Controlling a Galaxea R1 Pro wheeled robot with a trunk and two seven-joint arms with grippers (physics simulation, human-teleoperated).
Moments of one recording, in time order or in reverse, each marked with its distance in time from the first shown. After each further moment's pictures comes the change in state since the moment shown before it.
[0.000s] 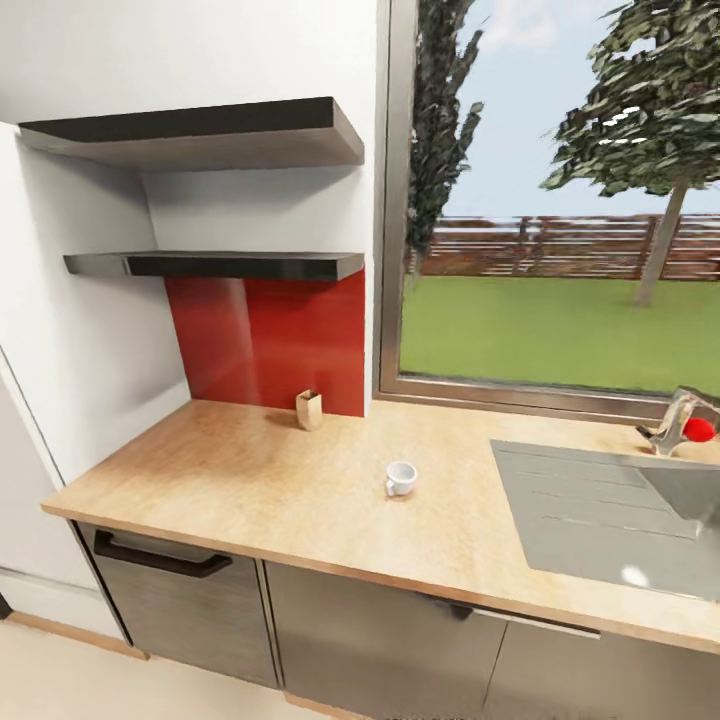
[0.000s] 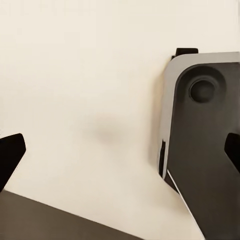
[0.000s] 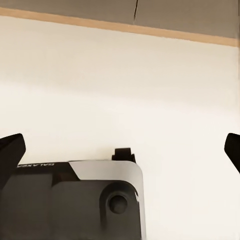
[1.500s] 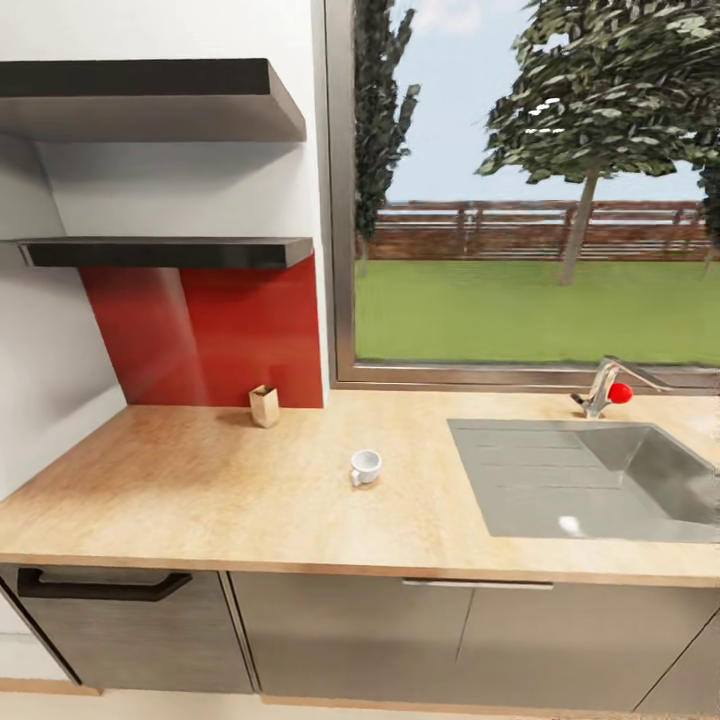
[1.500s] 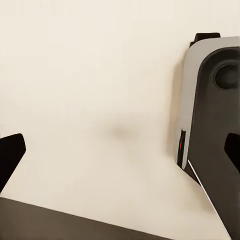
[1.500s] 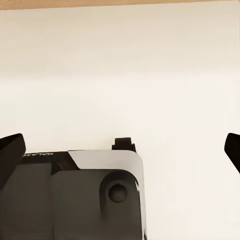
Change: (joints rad) left arm -0.001 0.032 -0.003 0.001 -0.010 -0.001 0.006; right arm 0.001 0.001 0.000 -0.001 0.000 0.000 0.002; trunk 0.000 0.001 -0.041
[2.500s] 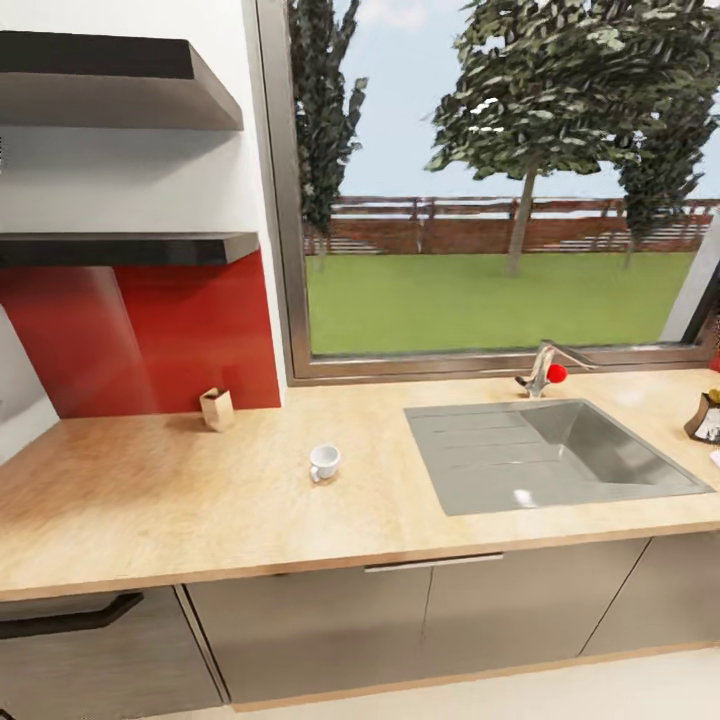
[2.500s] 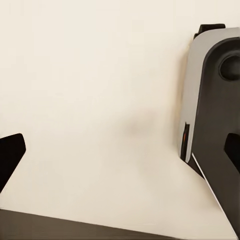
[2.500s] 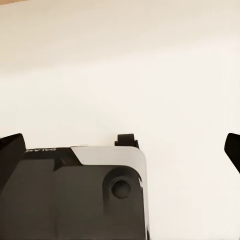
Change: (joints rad) left arm 0.000 0.004 0.001 0.008 -0.002 0.000 0.001; right arm 0.000 0.008 0.001 0.000 0.001 0.000 0.000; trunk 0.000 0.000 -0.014
